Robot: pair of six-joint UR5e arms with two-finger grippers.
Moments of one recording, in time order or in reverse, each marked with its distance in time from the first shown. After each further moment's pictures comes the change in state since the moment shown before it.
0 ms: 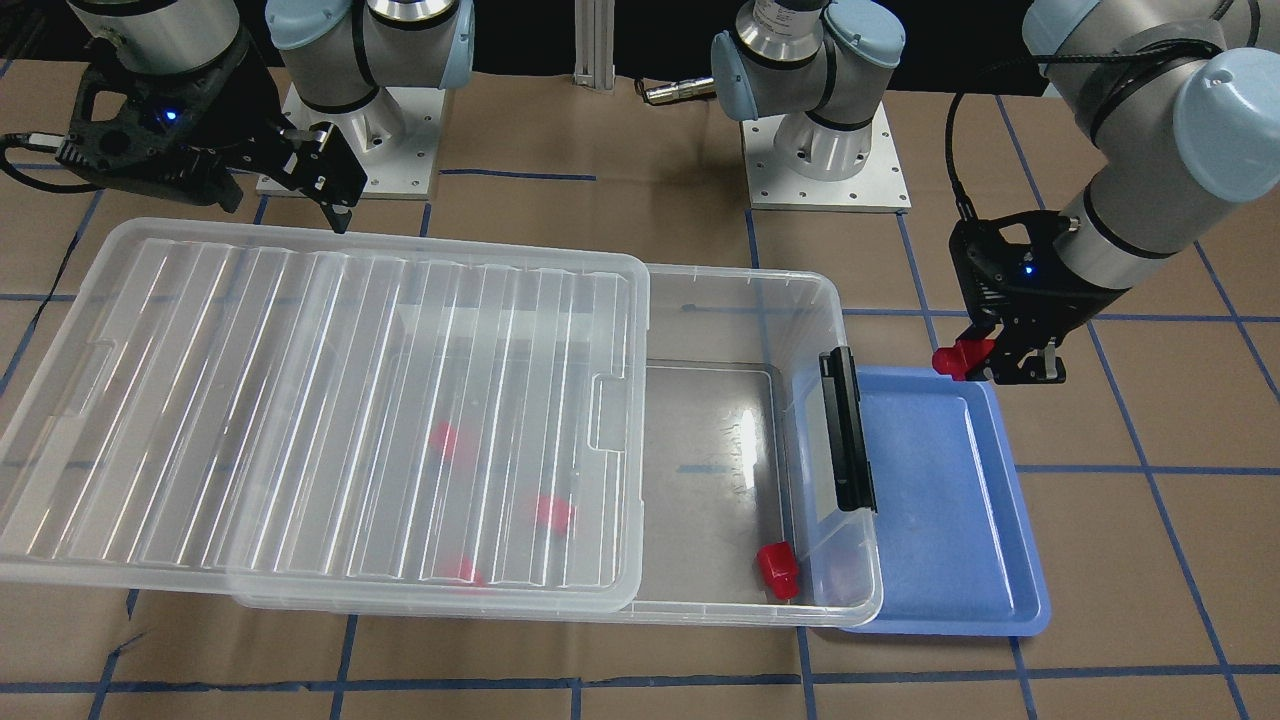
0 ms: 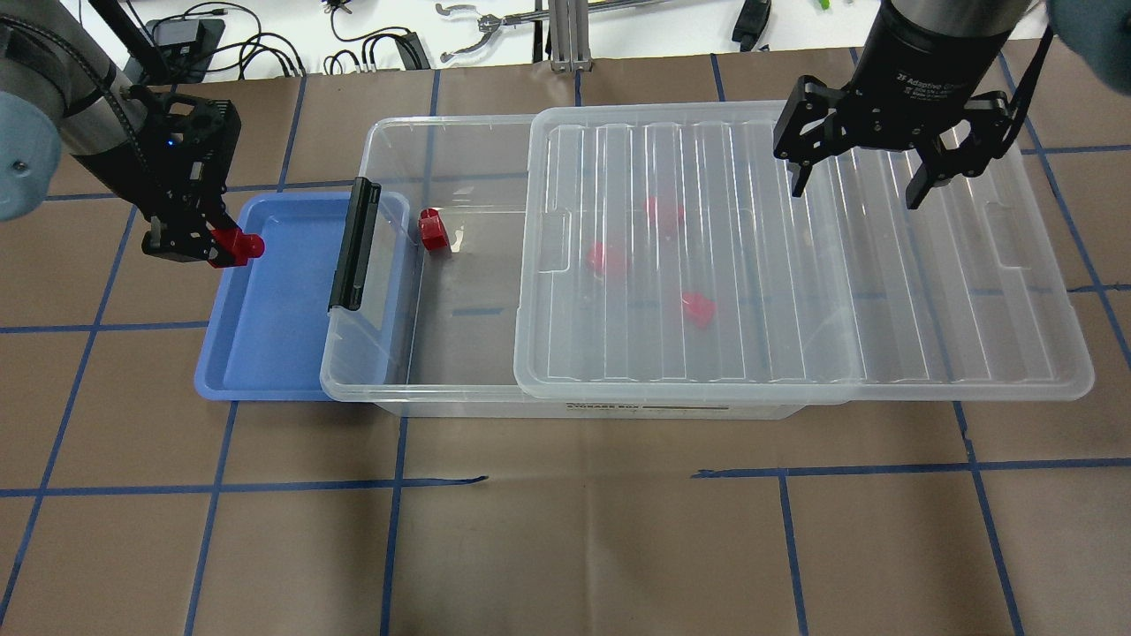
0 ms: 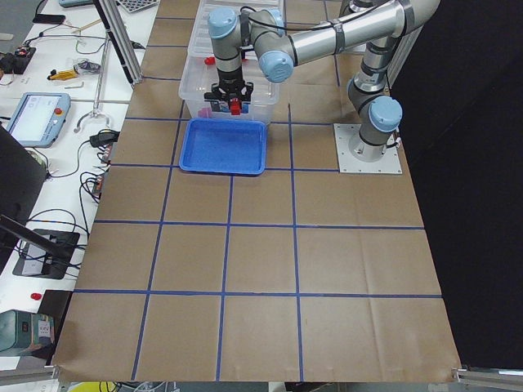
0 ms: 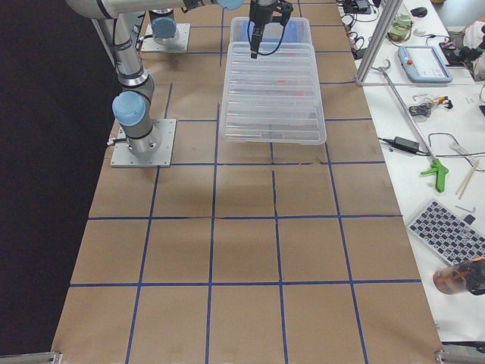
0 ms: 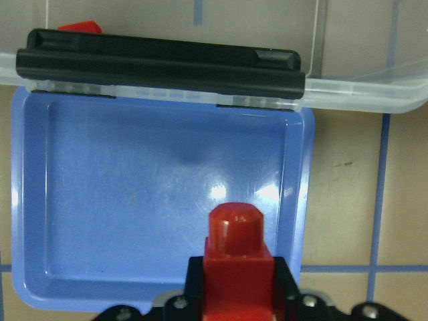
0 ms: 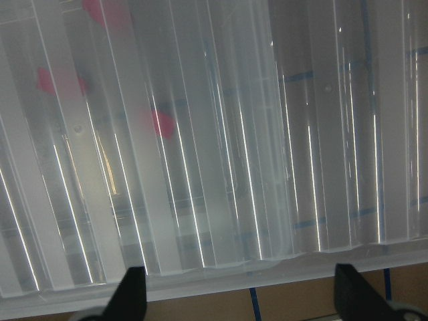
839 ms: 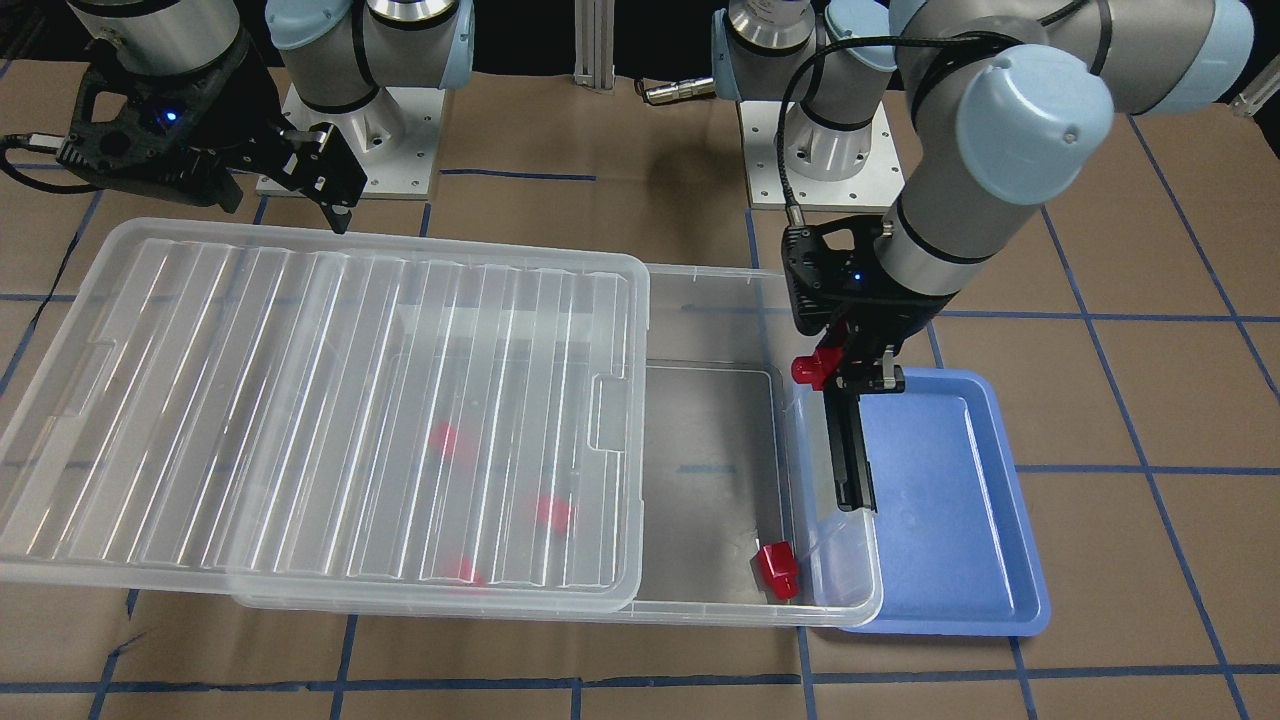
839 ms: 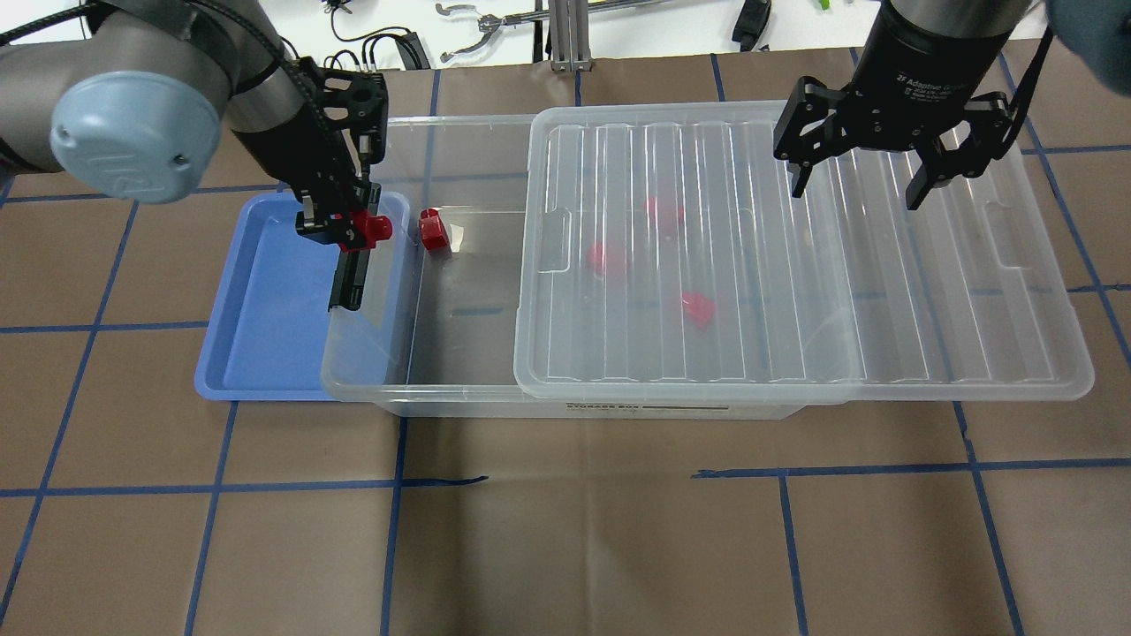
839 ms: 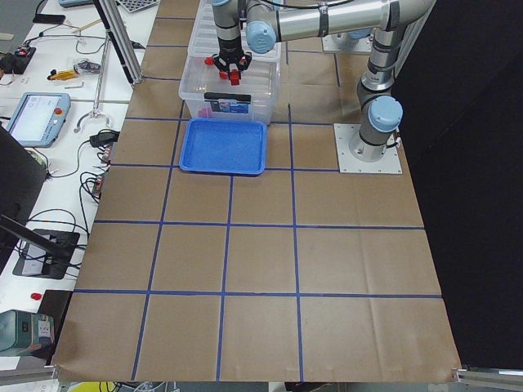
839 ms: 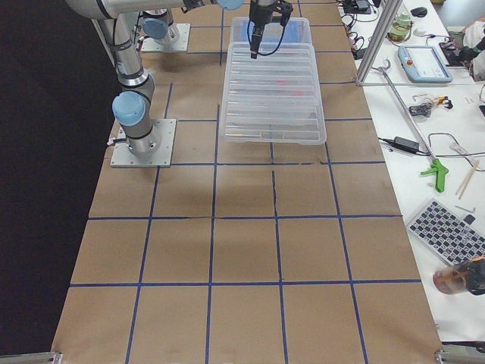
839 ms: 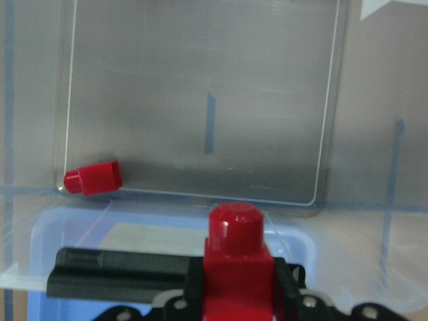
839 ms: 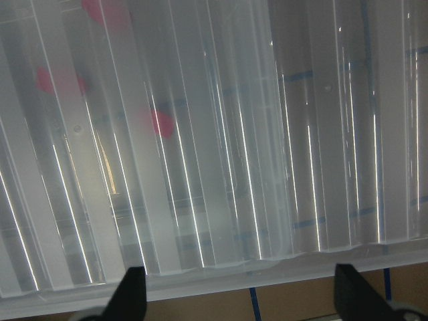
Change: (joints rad) left arm -0.280 -0.075 0.075 0.019 -0.031 -0.296; right arm -0.001 0.000 0.002 0.000 0.000 0.000
